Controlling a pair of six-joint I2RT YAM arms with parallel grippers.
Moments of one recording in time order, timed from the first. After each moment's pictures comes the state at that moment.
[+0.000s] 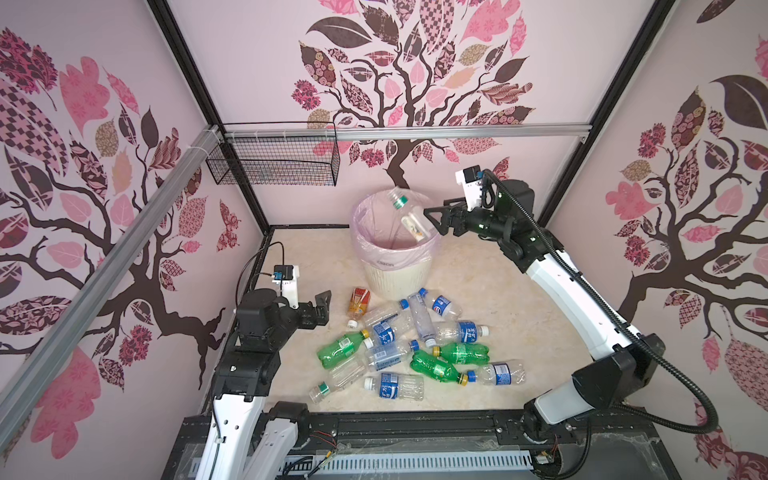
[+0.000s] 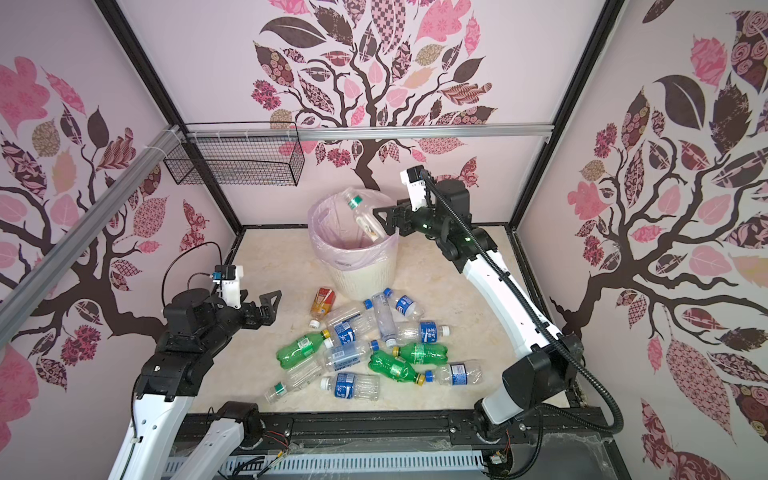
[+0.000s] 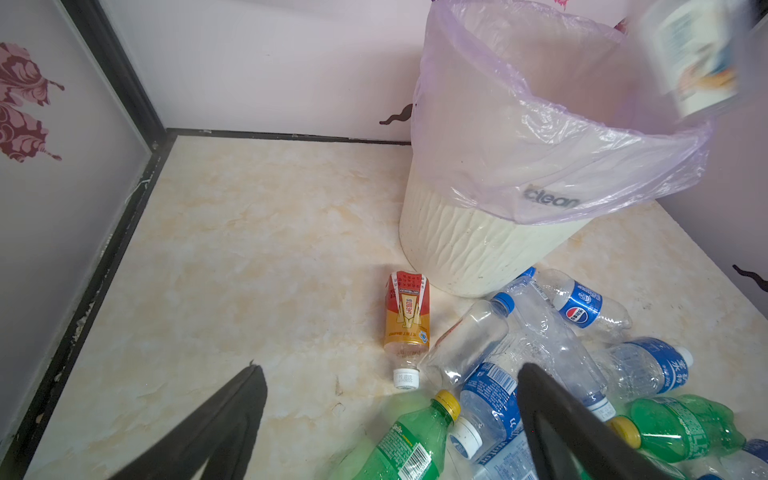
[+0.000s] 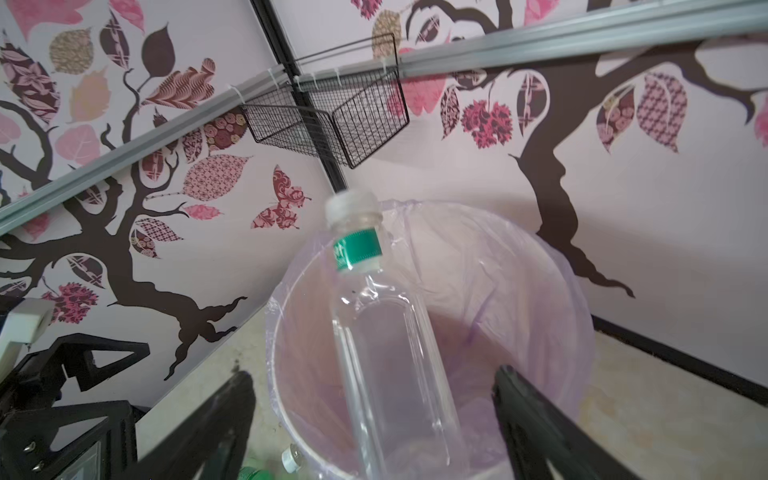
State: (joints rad) left arm -0.10 0.67 0.89 -0.67 0.14 -0.10; right arm 0.38 1.52 1.61 -0.32 -0.46 0.18
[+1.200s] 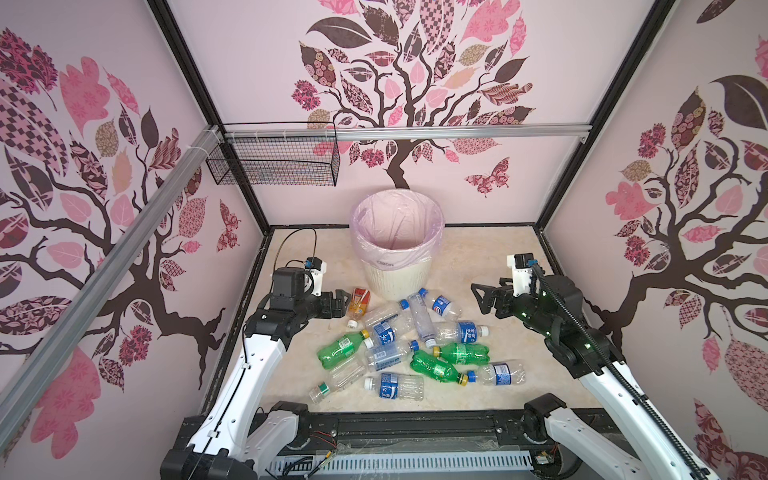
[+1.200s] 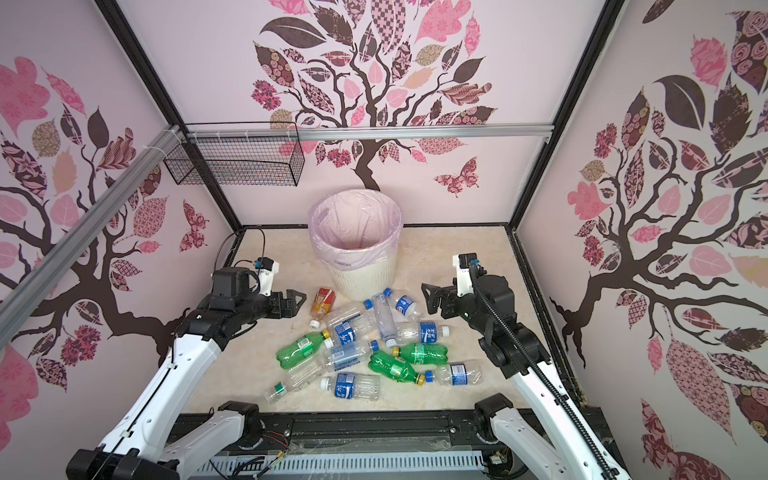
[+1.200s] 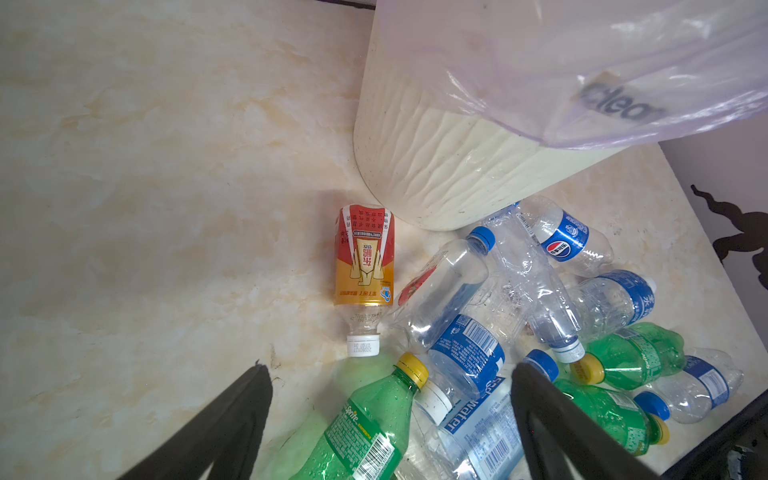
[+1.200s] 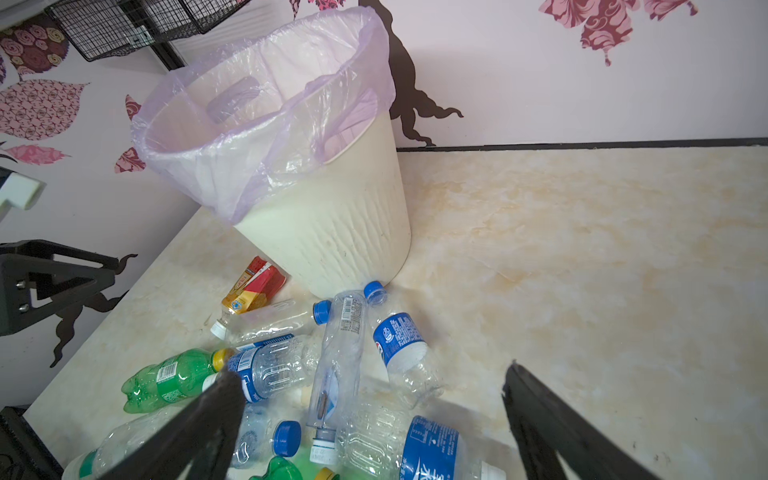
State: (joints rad) left arm -0.15 1.02 0.90 -0.65 0.27 -0.14; right arm 0.34 0.76 0.82 -0.44 -0.15 0.26
